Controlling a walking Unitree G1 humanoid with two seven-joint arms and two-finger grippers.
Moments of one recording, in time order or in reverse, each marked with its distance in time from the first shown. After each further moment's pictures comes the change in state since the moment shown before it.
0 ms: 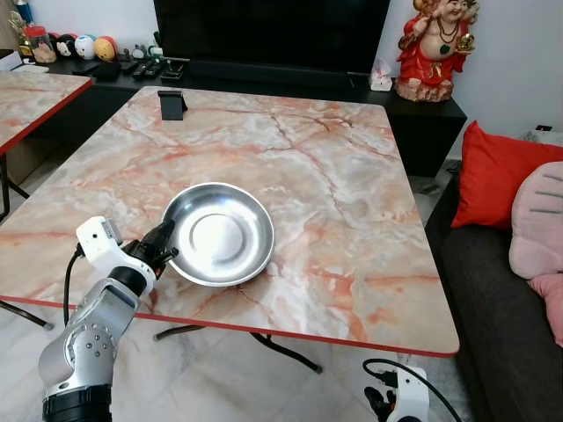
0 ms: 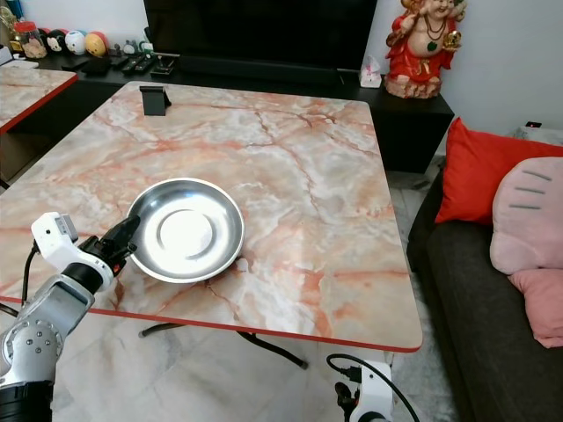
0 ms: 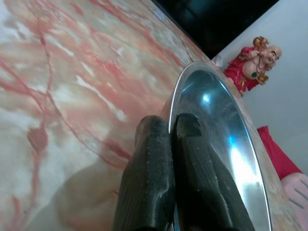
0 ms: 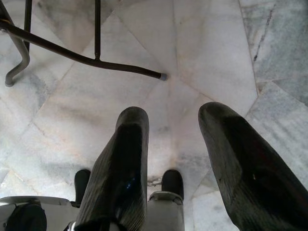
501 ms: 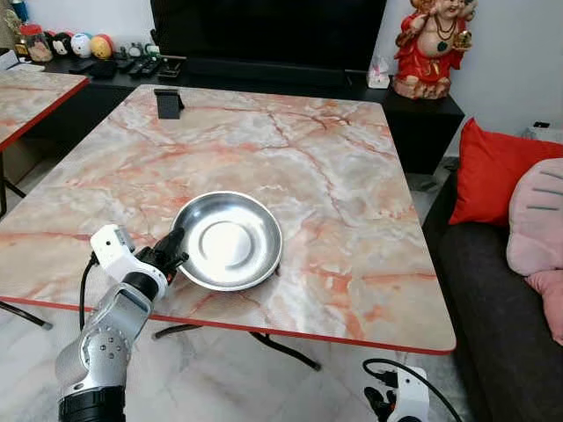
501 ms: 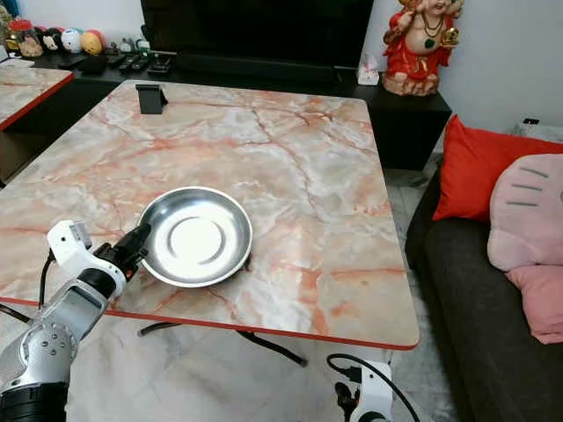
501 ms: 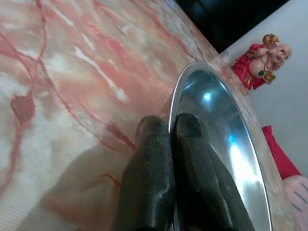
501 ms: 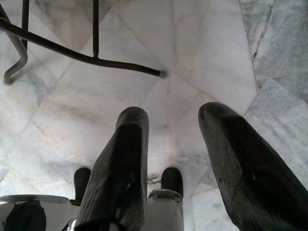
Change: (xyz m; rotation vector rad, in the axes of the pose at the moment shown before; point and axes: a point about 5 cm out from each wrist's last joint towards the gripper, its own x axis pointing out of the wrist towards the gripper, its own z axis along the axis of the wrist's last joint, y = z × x) left arm 0.004 0.000 -0.015 -0.054 0.016 0.048; right arm 0.000 0.000 0.000 0.000 0.001 0.003
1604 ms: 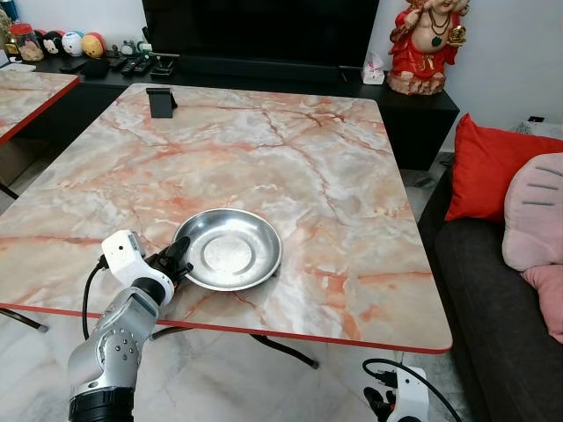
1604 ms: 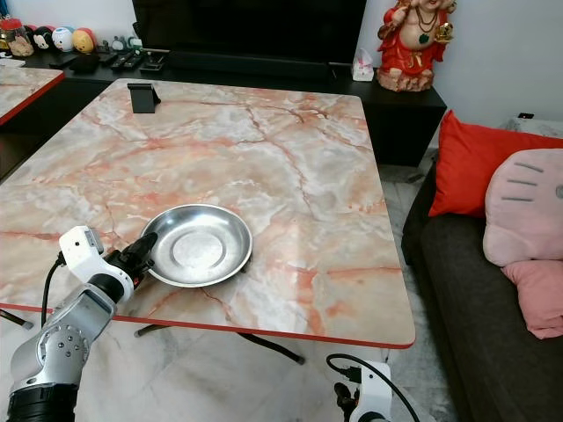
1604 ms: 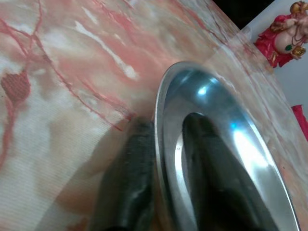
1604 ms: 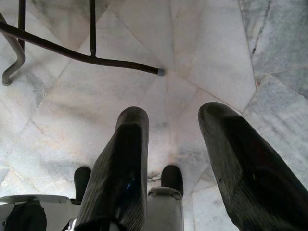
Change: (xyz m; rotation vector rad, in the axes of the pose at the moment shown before) left arm 0.003 0.002 -0.014 0.092 0.048 0.056; right arm 0.000 0.000 0.000 0.000 0.004 0.003
